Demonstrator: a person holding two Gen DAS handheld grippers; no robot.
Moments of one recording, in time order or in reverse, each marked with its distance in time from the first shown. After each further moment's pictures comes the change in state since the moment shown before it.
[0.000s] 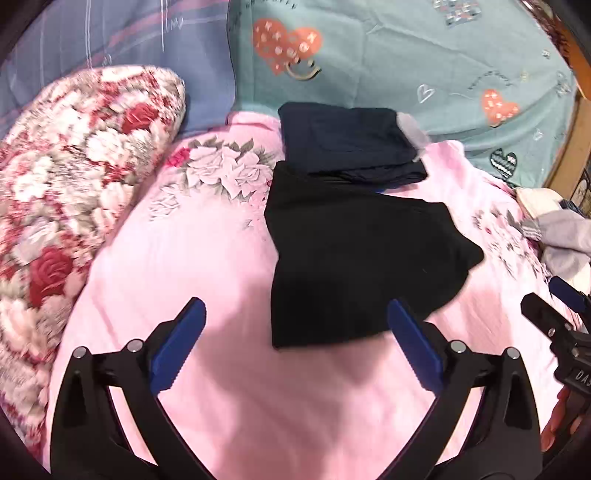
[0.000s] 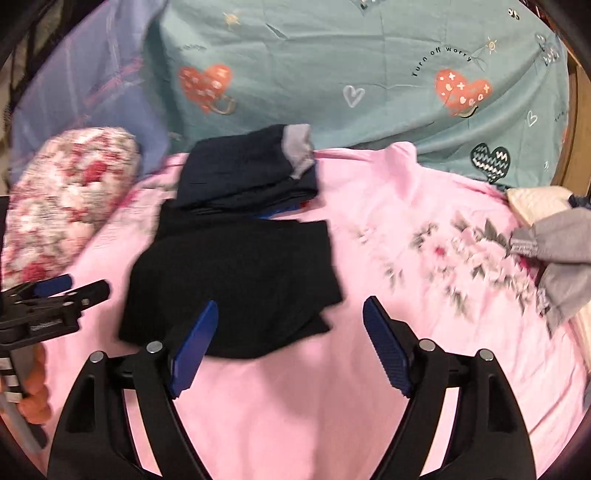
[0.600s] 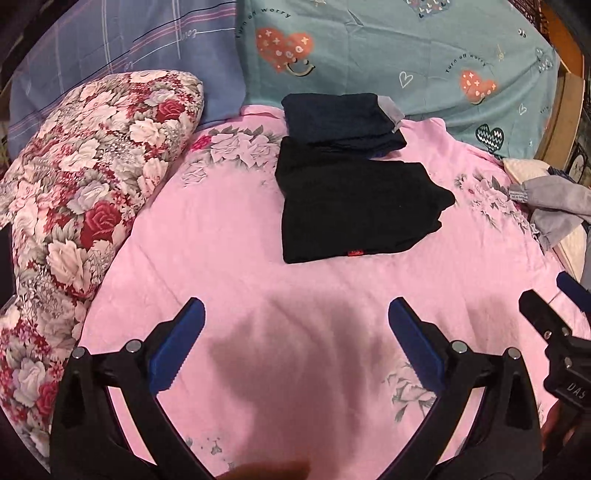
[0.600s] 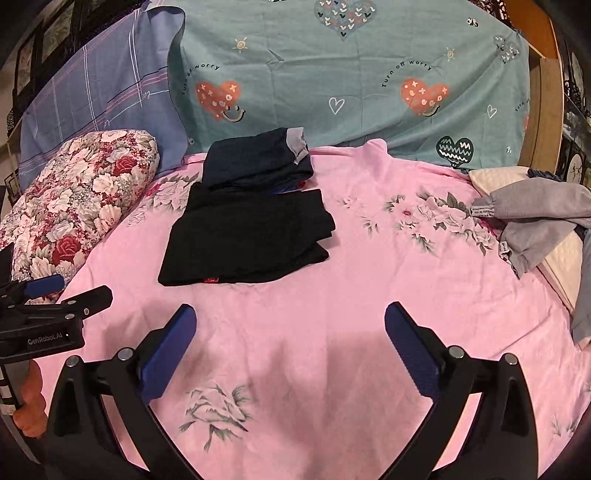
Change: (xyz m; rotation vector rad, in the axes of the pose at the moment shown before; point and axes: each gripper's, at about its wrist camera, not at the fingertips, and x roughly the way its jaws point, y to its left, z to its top) left arm -0.076 -0.007 -0.067 0.028 0.016 0.045; right arm -0.087 0.032 -0.076 0.028 -0.056 -0.056
